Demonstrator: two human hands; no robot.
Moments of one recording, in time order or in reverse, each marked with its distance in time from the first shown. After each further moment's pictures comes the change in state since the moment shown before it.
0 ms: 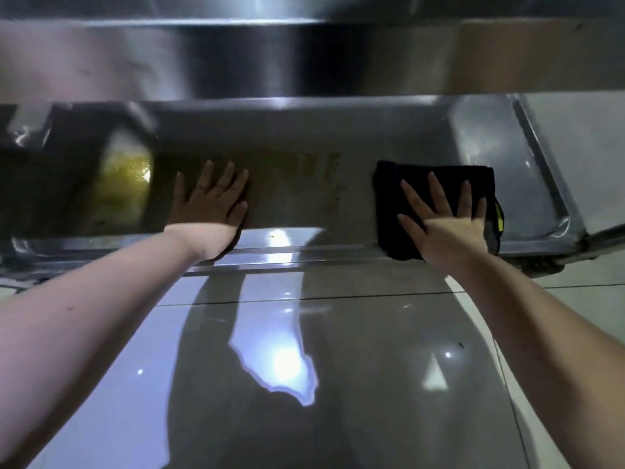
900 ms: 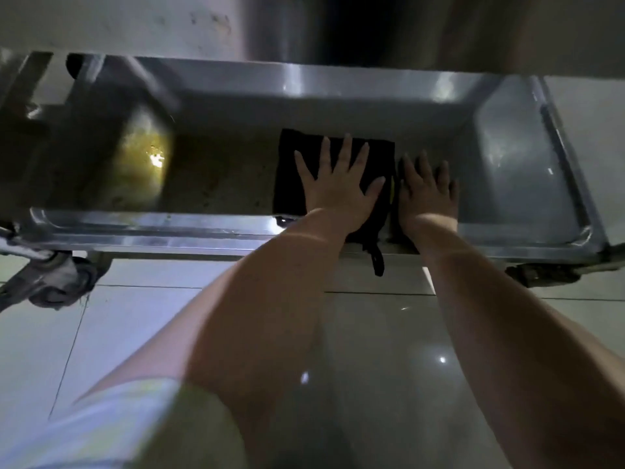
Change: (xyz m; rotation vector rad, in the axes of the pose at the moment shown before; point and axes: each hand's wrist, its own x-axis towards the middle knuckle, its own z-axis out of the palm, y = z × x) left_hand 0.048 0.164 0.003 -0.143 0.030 -0.023; right_hand 0.040 -0.061 -0.004 0.211 0.190 0.032
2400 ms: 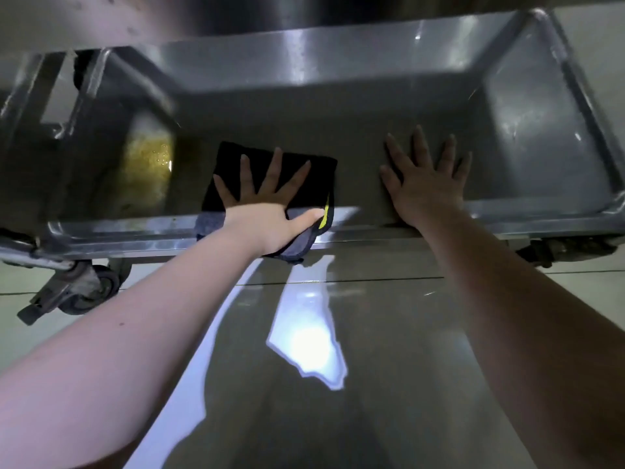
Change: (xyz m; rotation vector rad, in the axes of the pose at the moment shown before) left_hand -0.061 -0.110 -0.015 0.121 -0.091 -0.040; right_hand -0.008 -0.007 0.006 -0.145 -0.074 -0.052
